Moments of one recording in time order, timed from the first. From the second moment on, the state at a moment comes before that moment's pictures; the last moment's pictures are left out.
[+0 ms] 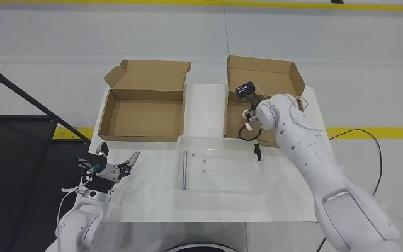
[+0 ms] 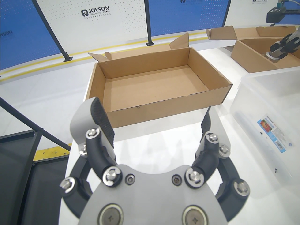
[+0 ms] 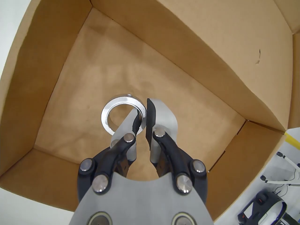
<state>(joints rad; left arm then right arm) 1.78 -1.16 -1.63 -1.86 1.29 -0.09 0.18 -0.33 -1.37 0.73 -0.76 -1.06 -0.08 0.95</state>
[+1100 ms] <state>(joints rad) 1.78 -1.16 -1.63 -1.86 1.29 -0.09 0.18 -0.29 -1.37 0.83 -0.85 -1.03 -0.28 0.94</state>
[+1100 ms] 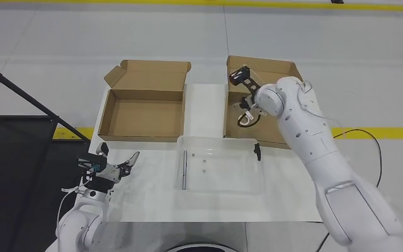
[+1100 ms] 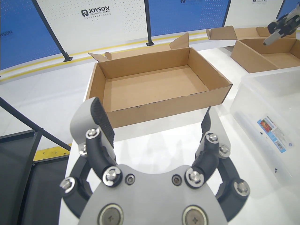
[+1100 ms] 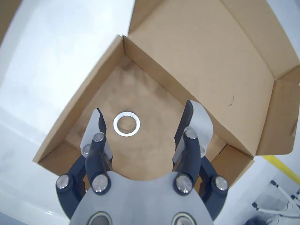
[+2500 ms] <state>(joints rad) 1.78 -1.16 -1.63 -1.86 1.29 -0.09 0.18 -0.67 -1.22 0.85 -1.63 -0.87 -0.84 0.98</state>
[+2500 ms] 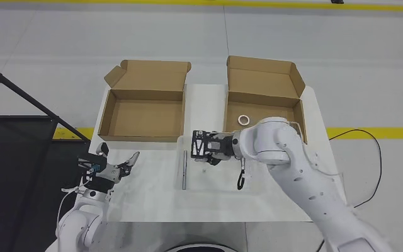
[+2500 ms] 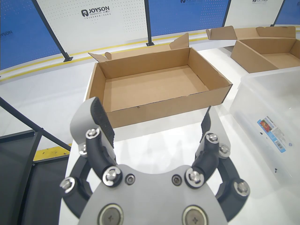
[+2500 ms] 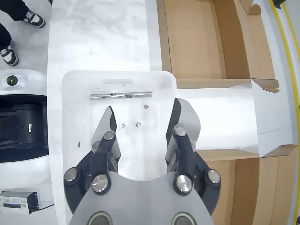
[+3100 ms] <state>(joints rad) 1.78 -1.16 -1.63 -1.86 1.29 -0.09 0.18 -0.54 -1.24 0.59 -1.38 -0.81 -0.76 1.04</state>
